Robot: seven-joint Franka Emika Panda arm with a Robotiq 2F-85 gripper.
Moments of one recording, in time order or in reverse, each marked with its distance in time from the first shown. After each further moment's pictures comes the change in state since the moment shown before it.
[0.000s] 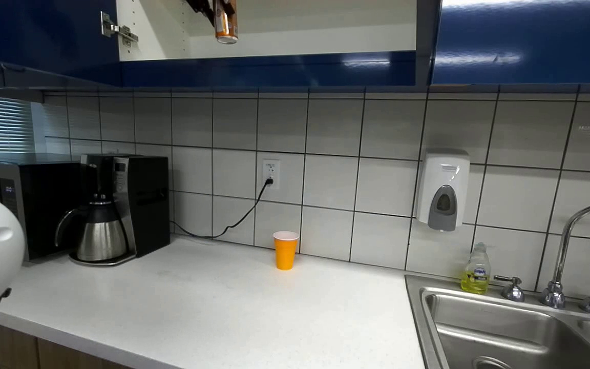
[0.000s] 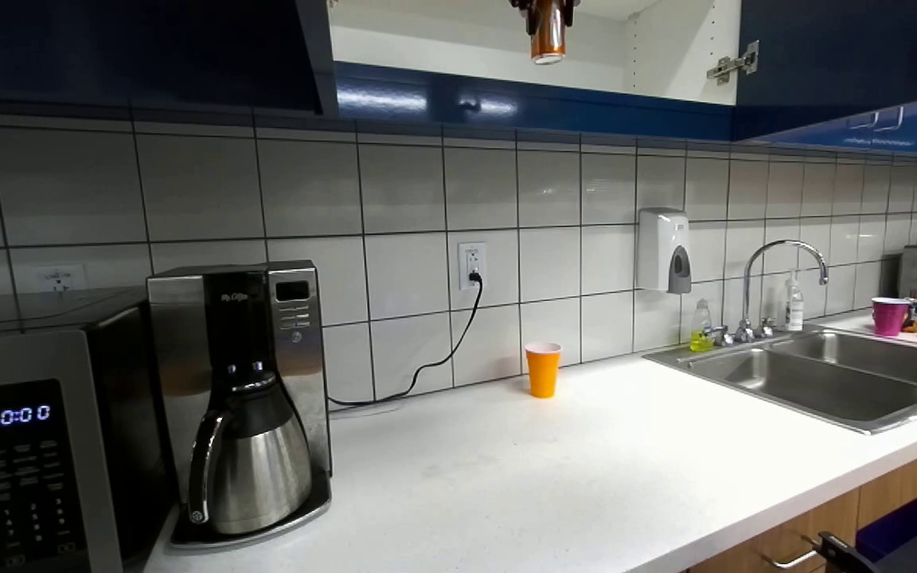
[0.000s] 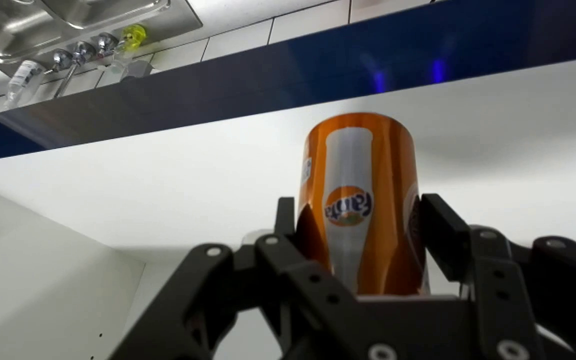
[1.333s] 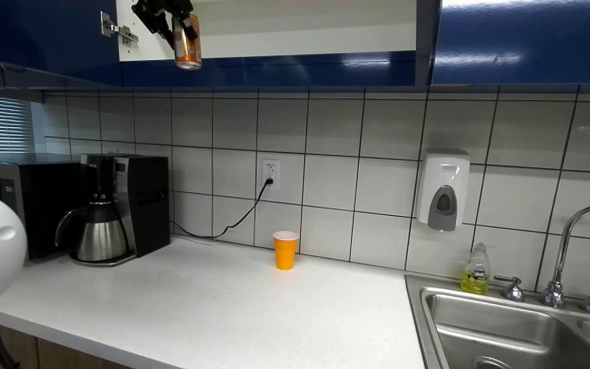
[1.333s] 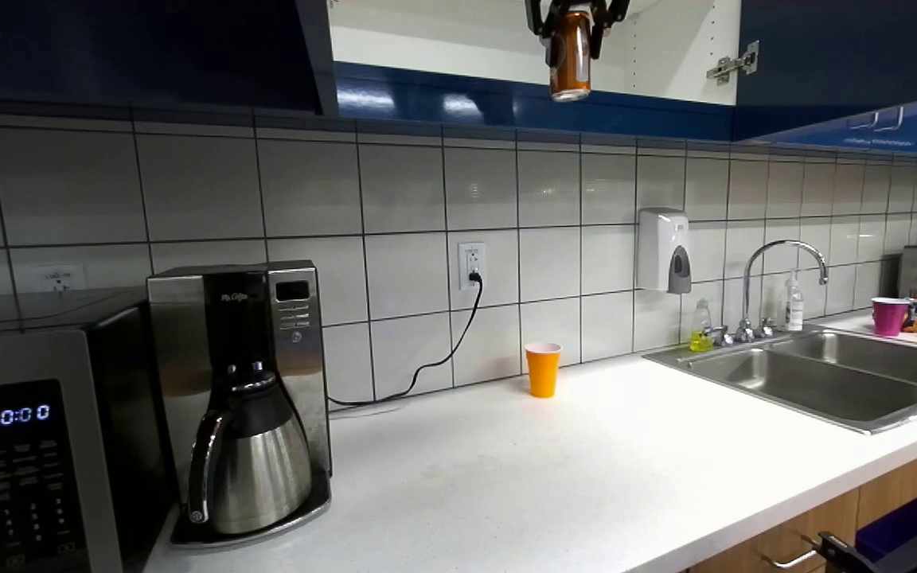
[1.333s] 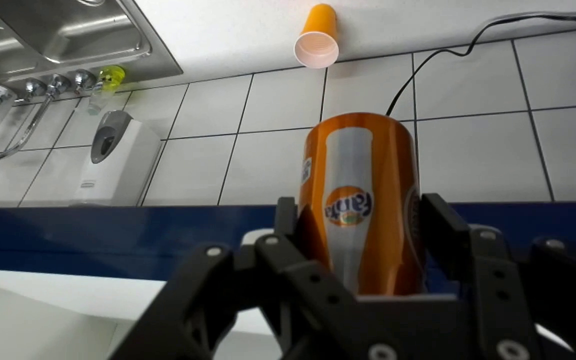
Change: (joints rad) arm 0.018 -0.451 -0.005 -0.642 0.143 0.214 0.000
